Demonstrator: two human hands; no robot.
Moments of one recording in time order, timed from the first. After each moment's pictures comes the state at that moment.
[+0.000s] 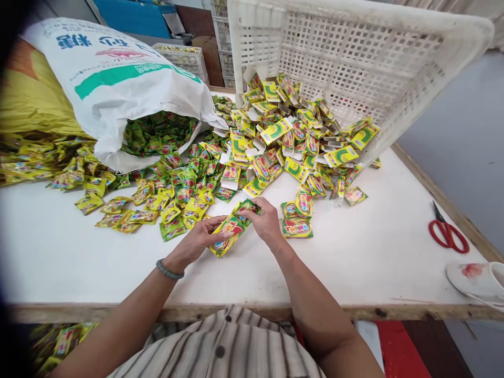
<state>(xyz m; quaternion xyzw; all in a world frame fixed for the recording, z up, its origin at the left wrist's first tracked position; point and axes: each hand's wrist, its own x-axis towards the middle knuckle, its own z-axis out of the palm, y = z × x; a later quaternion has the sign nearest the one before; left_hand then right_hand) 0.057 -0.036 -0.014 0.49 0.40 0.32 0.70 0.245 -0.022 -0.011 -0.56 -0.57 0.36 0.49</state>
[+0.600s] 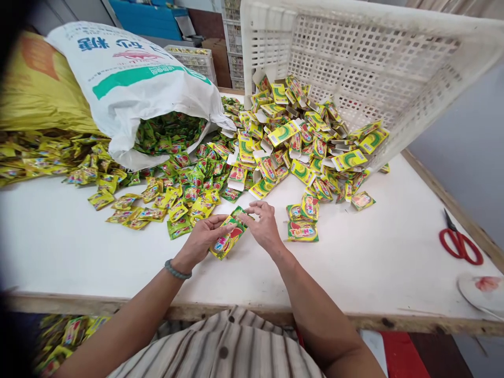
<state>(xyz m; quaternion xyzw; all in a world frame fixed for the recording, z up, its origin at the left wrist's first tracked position) 0.061 -0.038 -0.015 0.37 0.43 0.40 0.72 0.234 -0.028 -0.019 -0.57 -0.61 0.33 0.44</state>
